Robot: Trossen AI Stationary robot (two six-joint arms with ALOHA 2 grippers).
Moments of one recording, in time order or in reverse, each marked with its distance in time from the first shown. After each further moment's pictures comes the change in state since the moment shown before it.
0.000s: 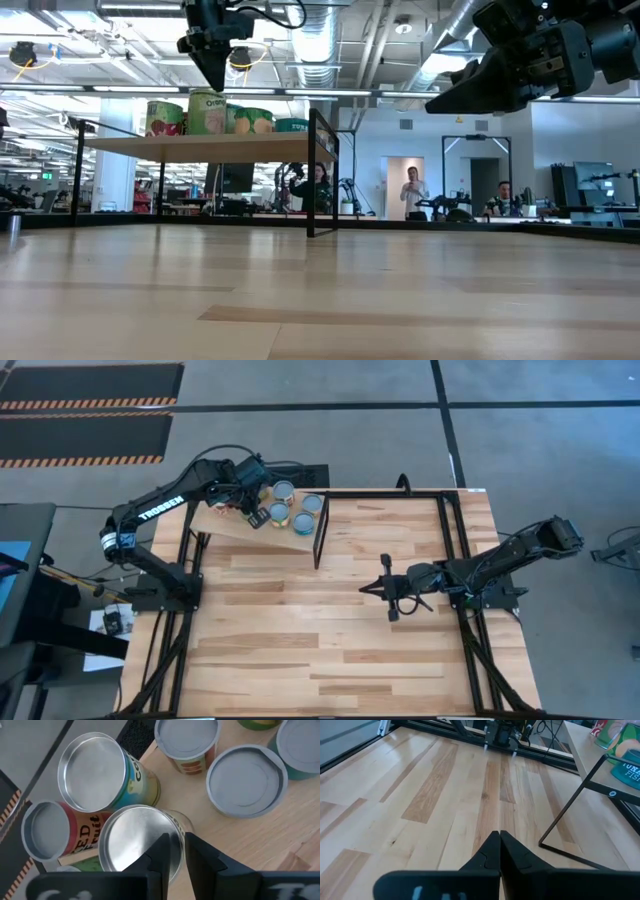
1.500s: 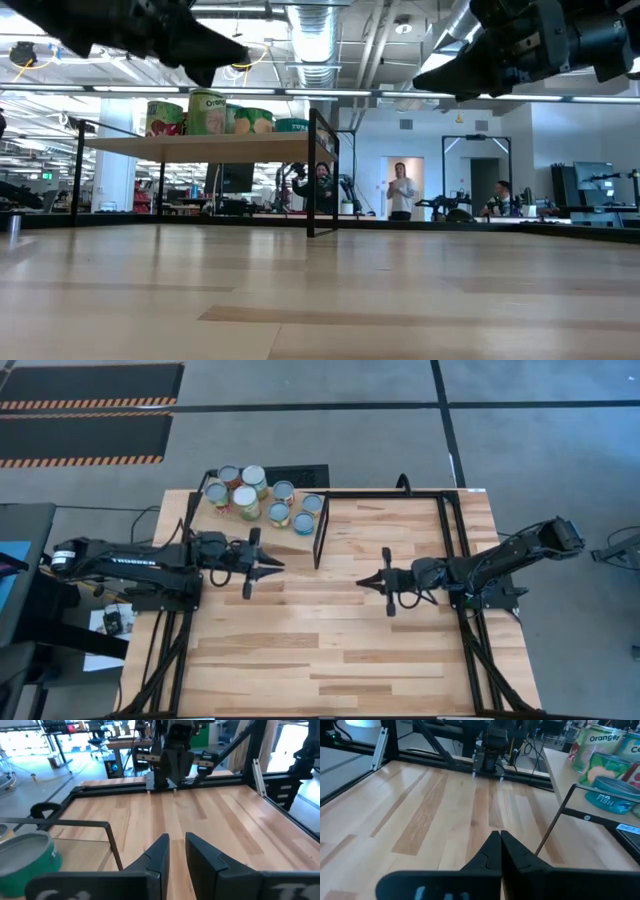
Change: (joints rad) left arm -0.387 -0.578 -1.155 1.583 0.484 0.189; right arm -0.038 -0.009 -0.004 0.132 -0.002 0.018
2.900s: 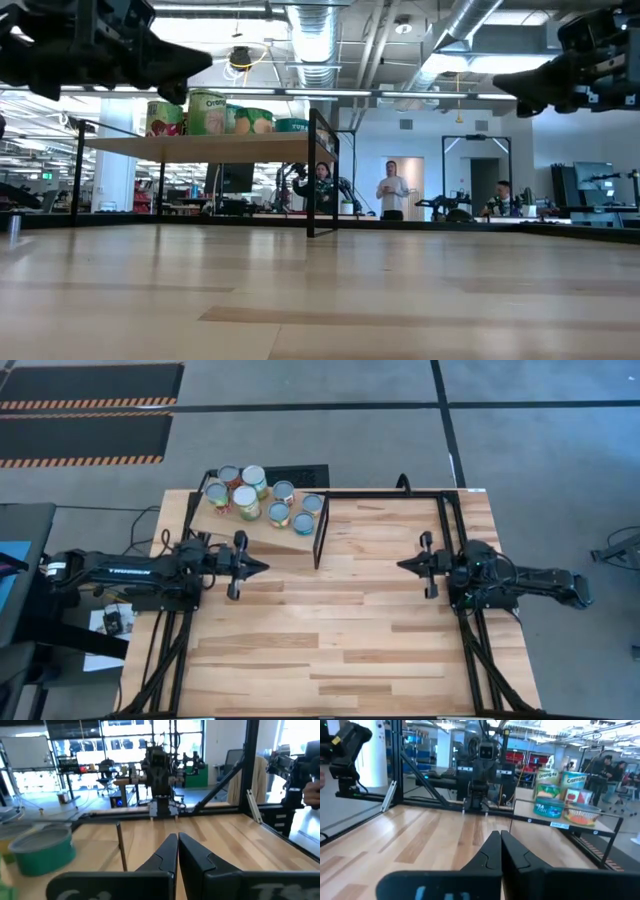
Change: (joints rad) left arm 0.068 -0.172 -0.323 0.390 0.071 -0.048; right arm -0.397 -0.977 -0.380 -0.313 -0.416 0.028
